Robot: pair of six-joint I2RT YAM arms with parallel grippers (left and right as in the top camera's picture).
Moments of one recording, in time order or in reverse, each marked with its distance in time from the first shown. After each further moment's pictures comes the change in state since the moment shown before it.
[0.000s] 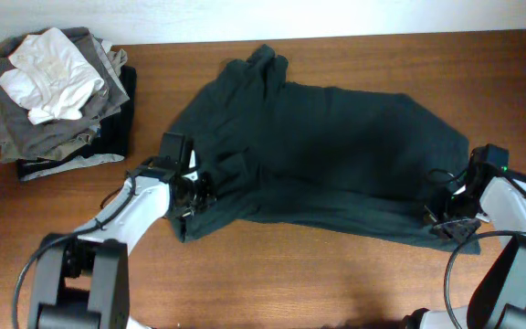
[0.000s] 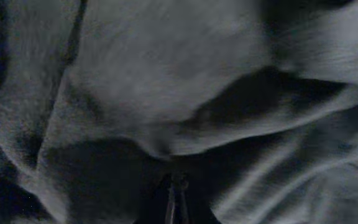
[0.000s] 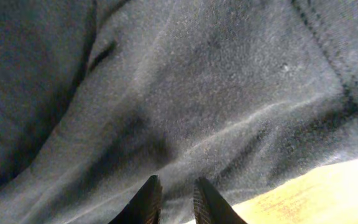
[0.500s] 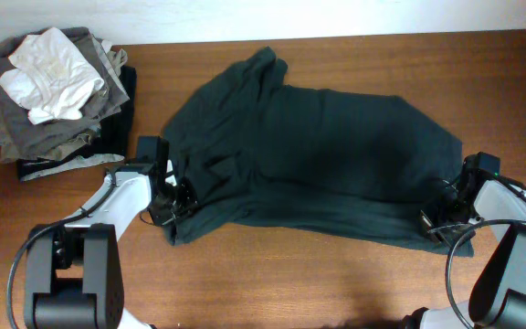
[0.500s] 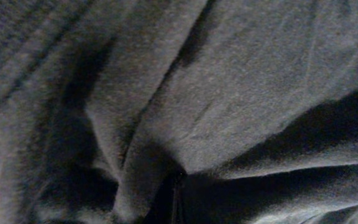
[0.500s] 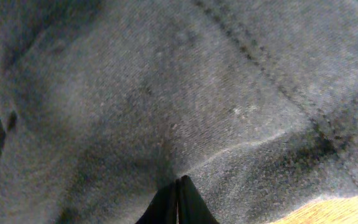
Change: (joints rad) left arm 0.143 0.039 0.013 -0.115 -0.006 0.010; right arm 0.000 0.054 -0.053 0.061 0.034 0.117
